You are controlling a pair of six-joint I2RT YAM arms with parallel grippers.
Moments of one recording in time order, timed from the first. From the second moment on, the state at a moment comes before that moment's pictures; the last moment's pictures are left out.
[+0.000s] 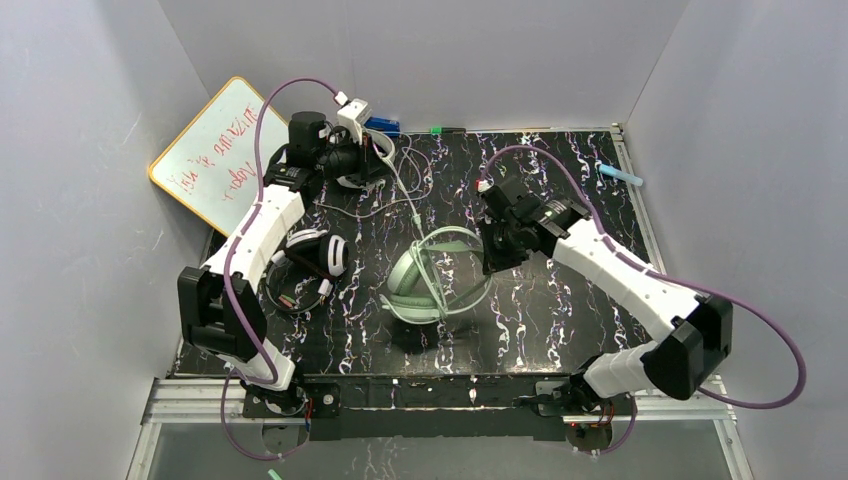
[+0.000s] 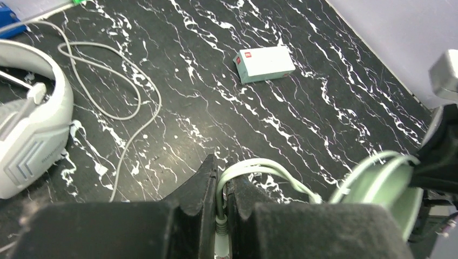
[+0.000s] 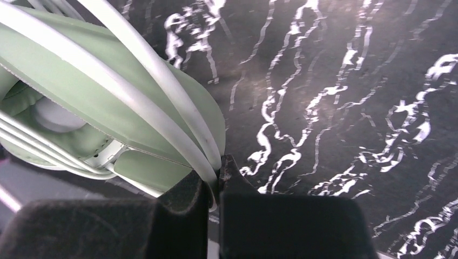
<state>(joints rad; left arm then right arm) -0.24 1.57 1.39 -0.25 0.62 -0.05 0.73 1.35 1.30 -1.03 -0.06 0.40</state>
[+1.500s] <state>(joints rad) -0.67 1.35 0.85 -0.16 0.34 -0.64 0.56 1.59 1.21 -0.74 -0.03 1.04</state>
